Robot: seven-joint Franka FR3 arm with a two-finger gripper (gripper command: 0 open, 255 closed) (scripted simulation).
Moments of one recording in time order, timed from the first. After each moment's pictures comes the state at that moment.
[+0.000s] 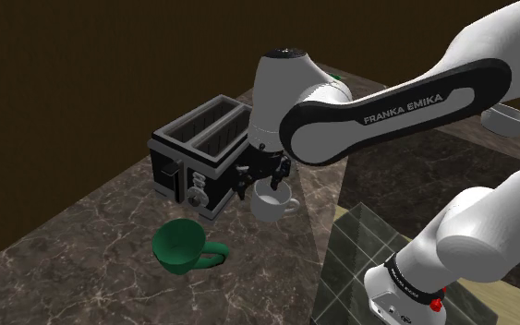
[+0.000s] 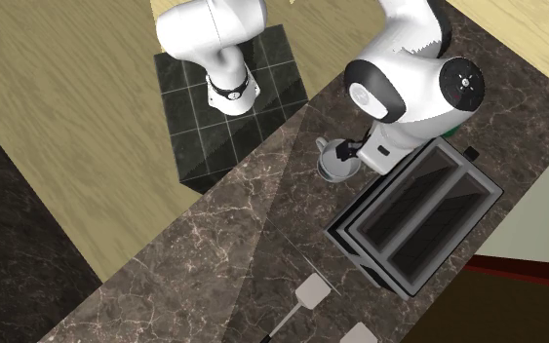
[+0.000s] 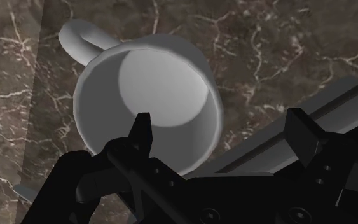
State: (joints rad) arm 0.09 -0.19 0.53 -2.40 0.09 2.19 0.75
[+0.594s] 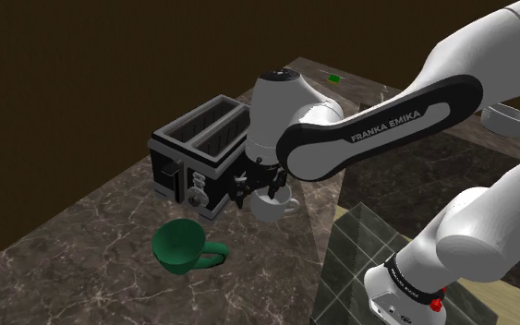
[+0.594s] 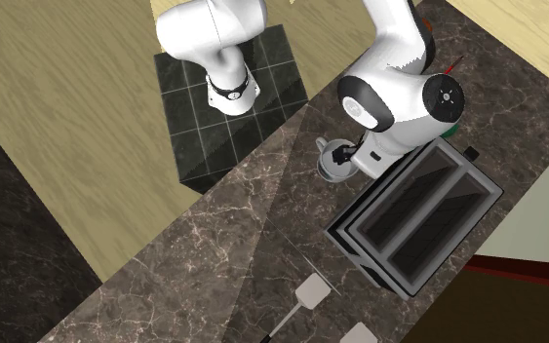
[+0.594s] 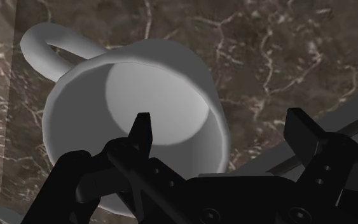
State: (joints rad) arm 0.08 -0.12 0.55 -2.45 0.06 2.29 0.78
